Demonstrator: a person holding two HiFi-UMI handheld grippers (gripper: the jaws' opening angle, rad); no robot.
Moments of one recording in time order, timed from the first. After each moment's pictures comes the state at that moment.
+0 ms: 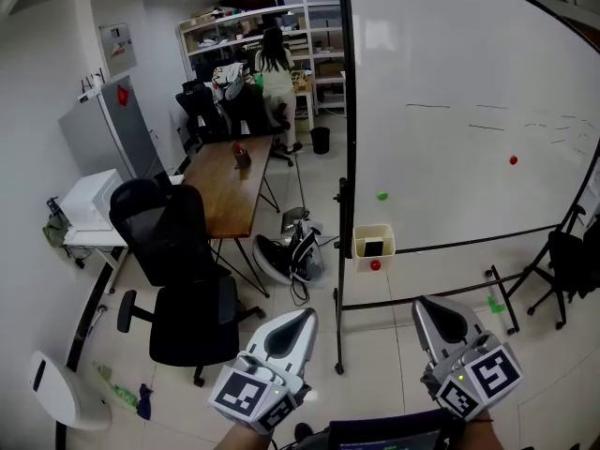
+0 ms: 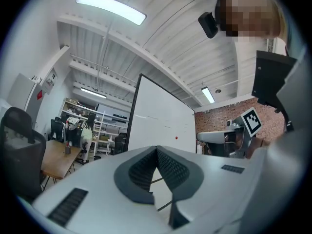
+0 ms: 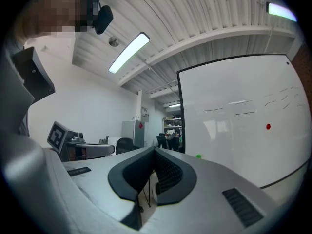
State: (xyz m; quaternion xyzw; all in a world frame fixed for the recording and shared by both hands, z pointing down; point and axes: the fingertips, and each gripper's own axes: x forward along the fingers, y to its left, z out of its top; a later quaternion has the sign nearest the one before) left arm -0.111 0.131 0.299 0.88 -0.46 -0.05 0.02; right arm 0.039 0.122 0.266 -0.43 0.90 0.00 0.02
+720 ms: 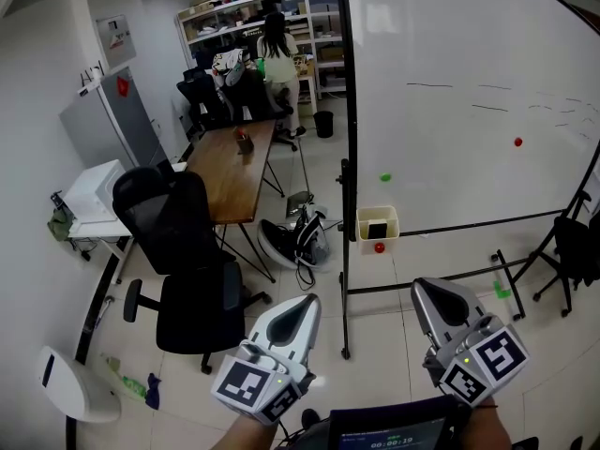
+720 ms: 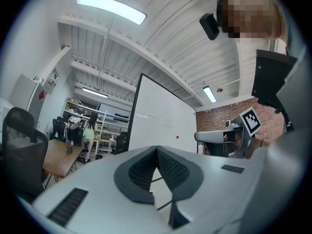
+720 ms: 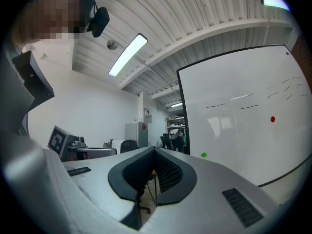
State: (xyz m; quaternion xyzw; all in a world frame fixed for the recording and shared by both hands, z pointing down) left arm -0.107 0.133 0.304 0.88 -0.47 -0.05 0.03; right arm 0.037 0.116 0.268 -0.42 0.91 -0.01 0.03
